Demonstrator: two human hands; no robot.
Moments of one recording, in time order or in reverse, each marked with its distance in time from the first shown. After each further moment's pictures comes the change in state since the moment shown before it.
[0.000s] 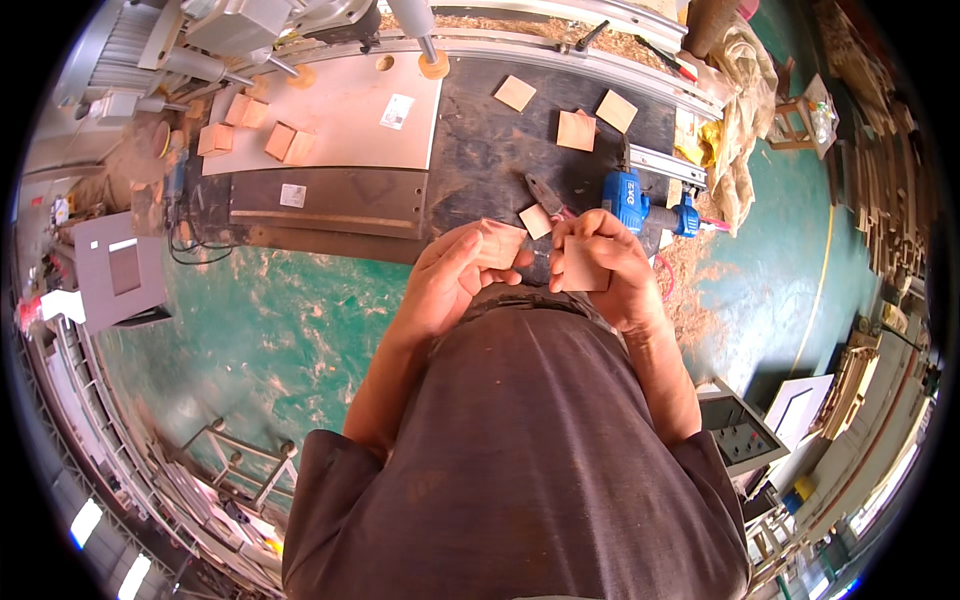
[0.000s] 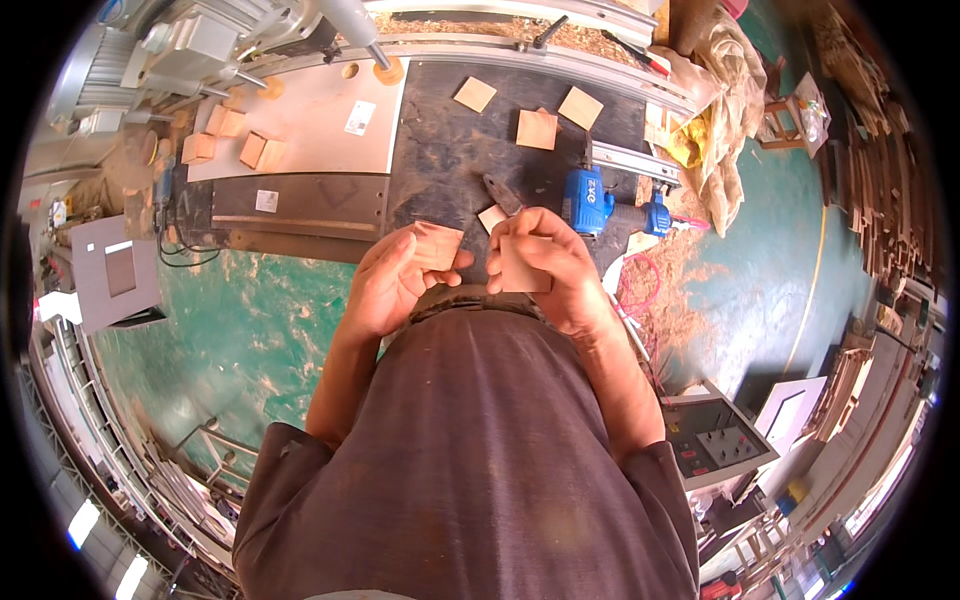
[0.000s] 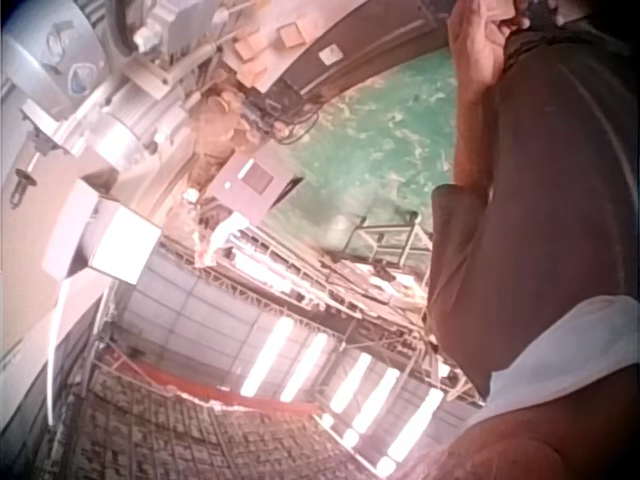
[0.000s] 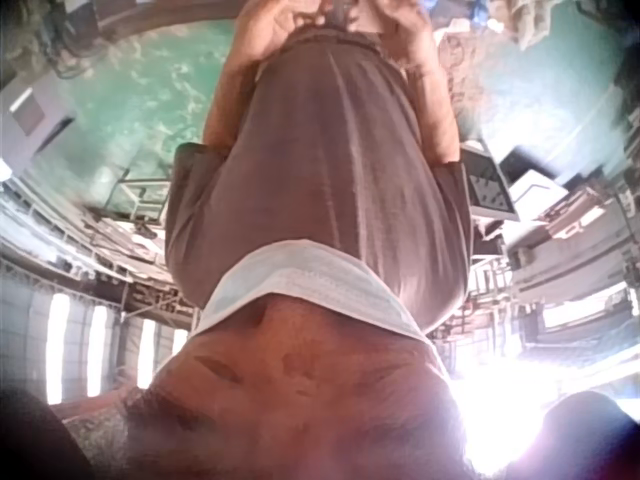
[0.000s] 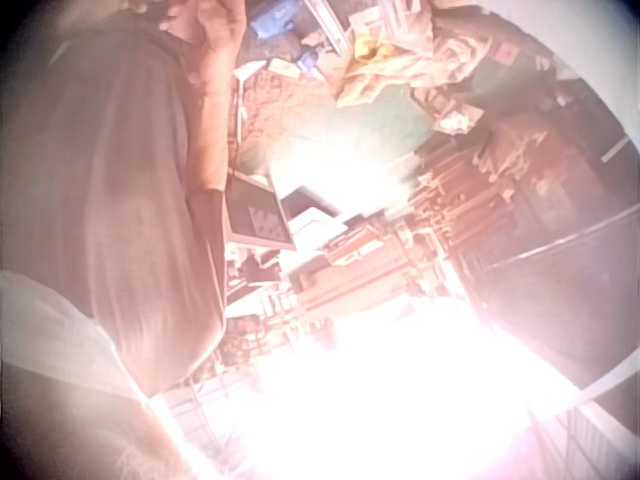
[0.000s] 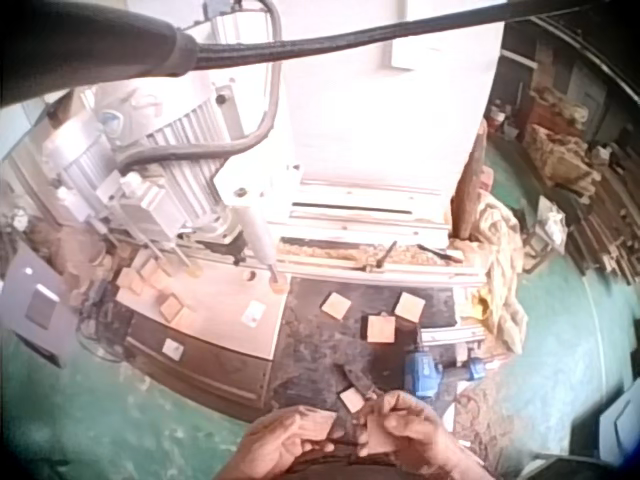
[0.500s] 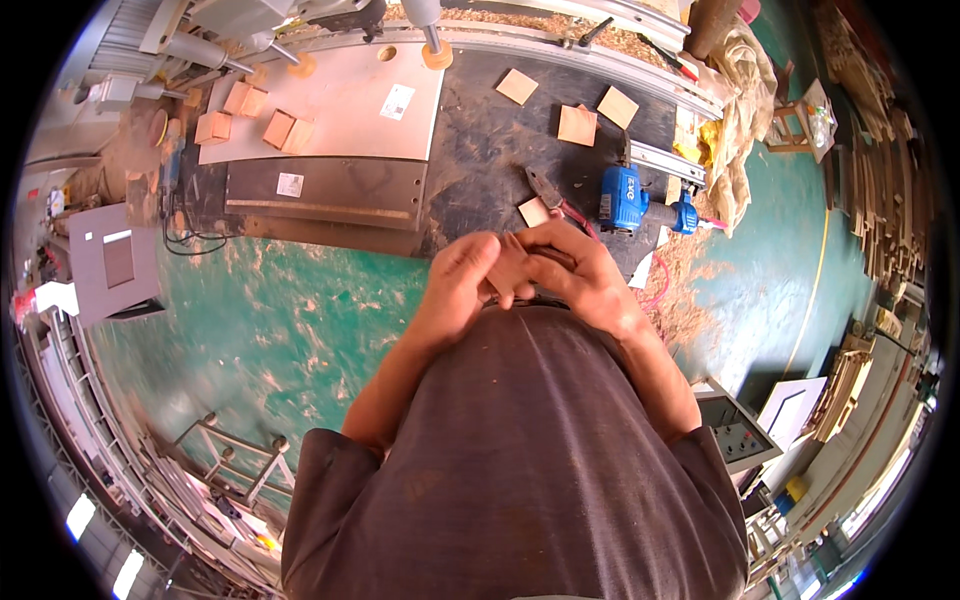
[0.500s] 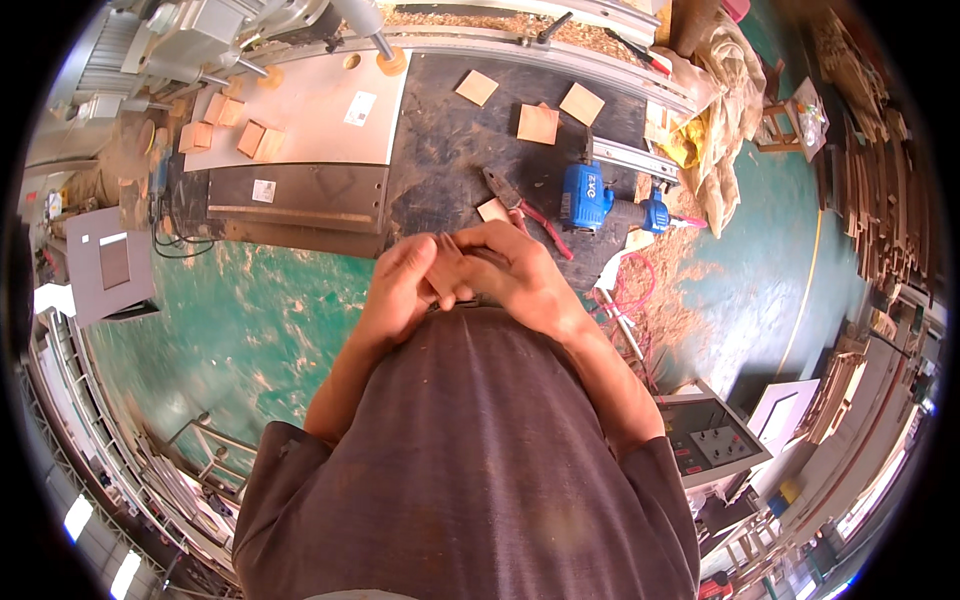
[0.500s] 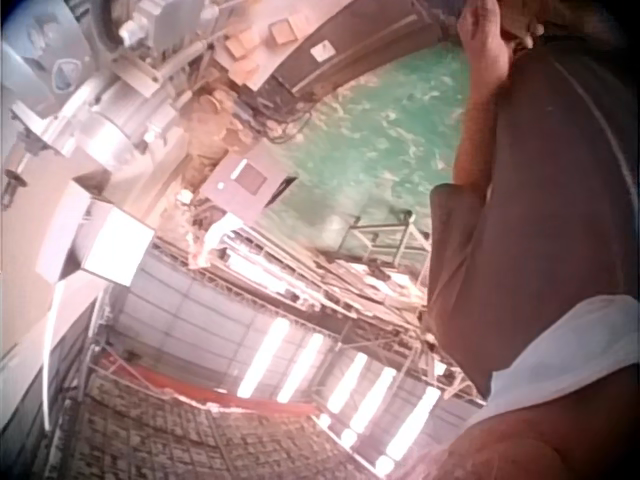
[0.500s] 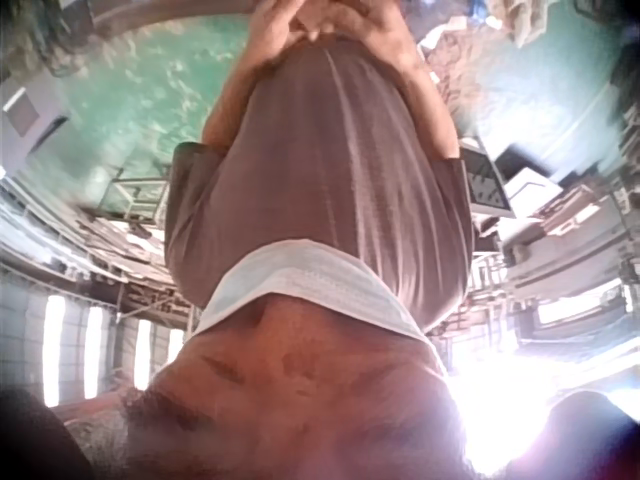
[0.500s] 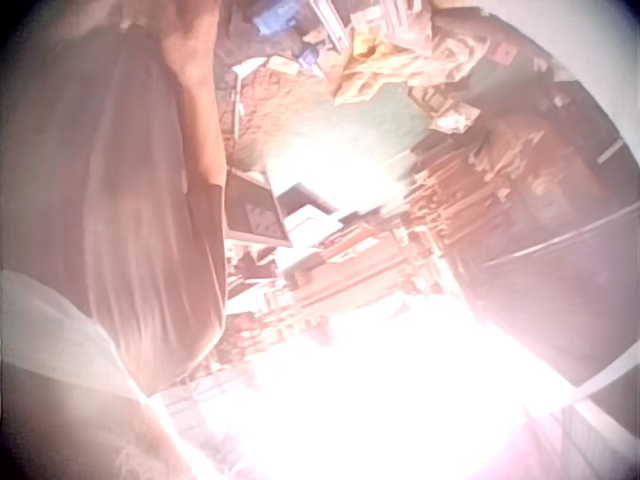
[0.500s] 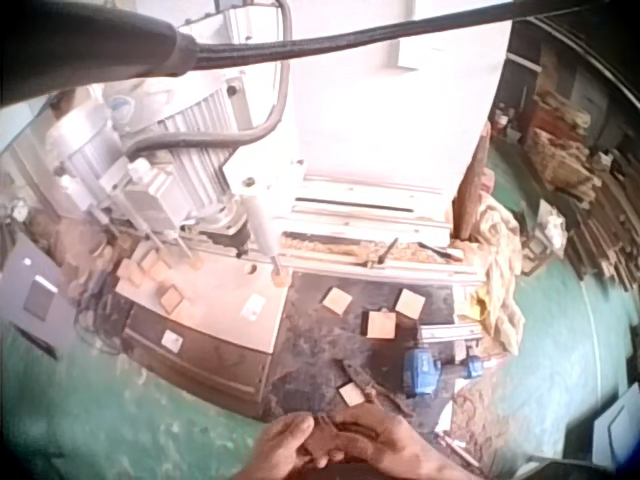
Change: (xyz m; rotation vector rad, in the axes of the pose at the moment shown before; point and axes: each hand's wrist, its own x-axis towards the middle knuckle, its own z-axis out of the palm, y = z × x) left_hand -0.011 -0.020 -0.004 0.110 0.050 -0.060; right_hand 0.001 0.003 0.040 -0.764 -0.069 0.161
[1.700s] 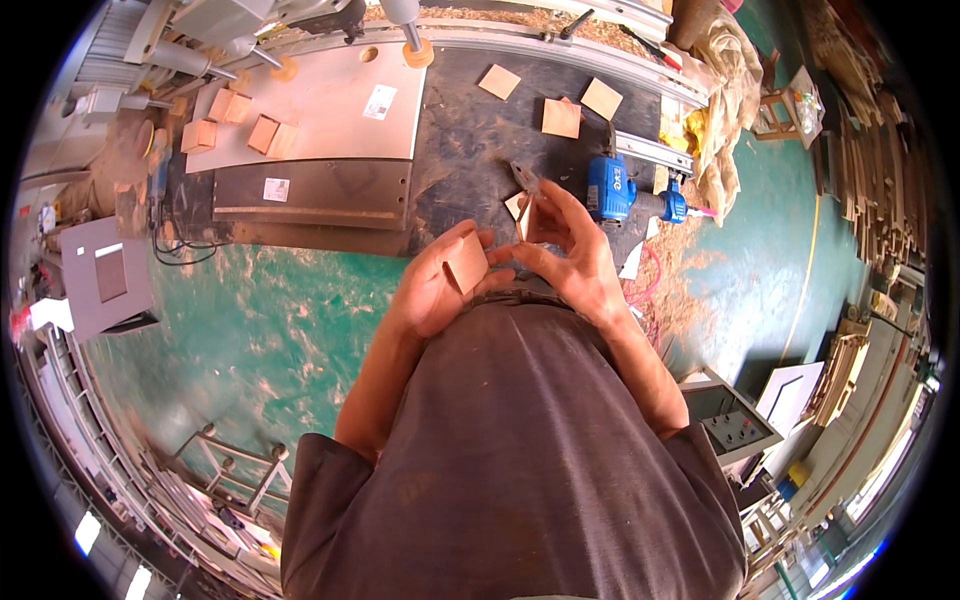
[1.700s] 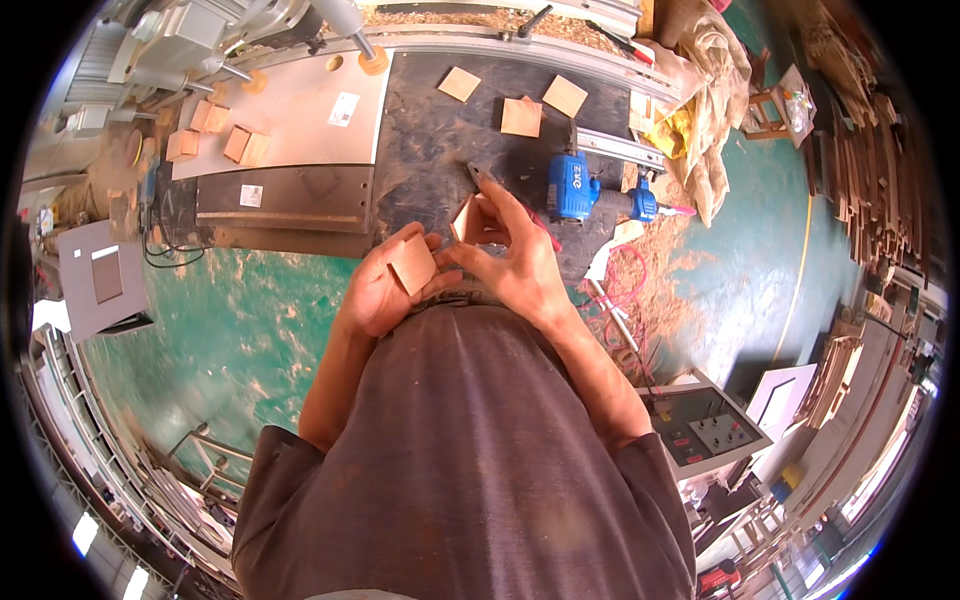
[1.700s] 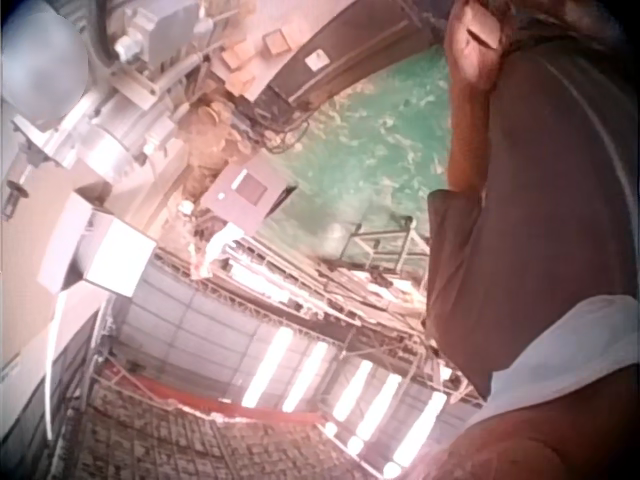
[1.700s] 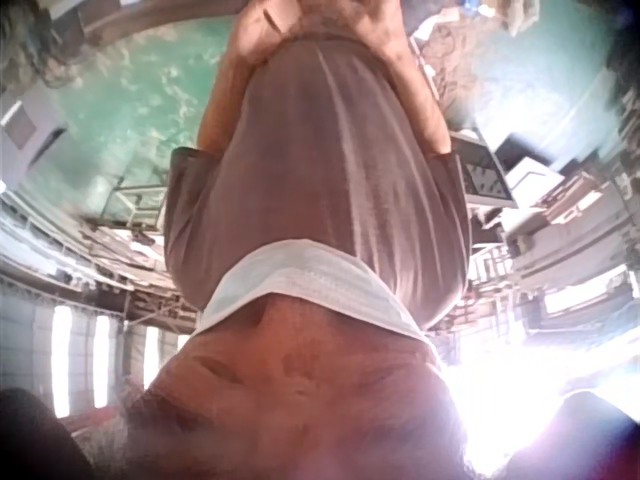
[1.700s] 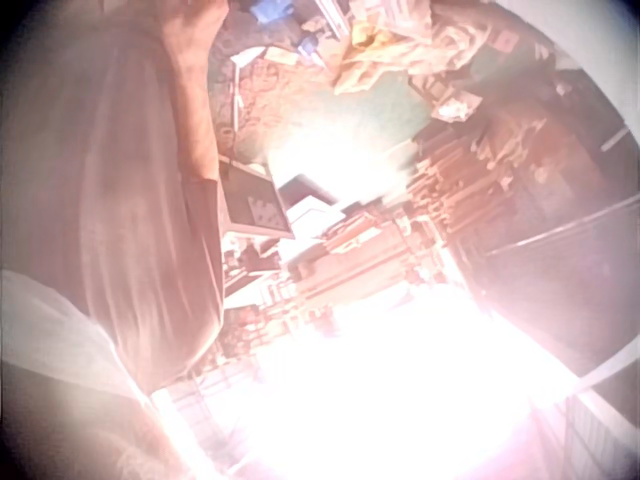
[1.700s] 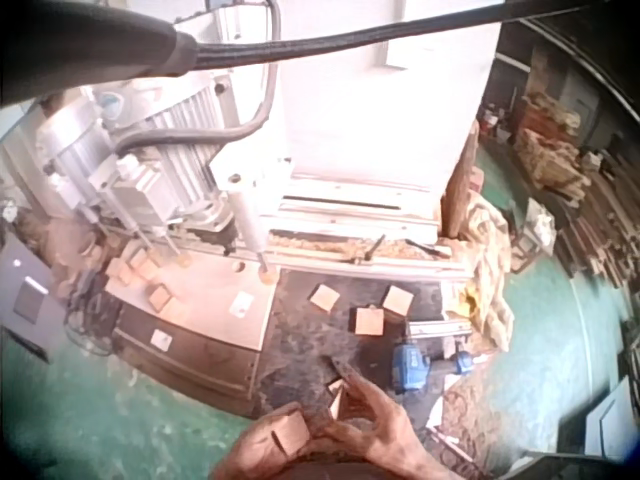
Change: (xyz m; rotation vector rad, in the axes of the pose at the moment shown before) left_hand 0.002 -0.019 -0.024 -0.483 0.044 -0.130; right_hand 0.008 0.044 -0.005 -0.245 0.399 -0.261
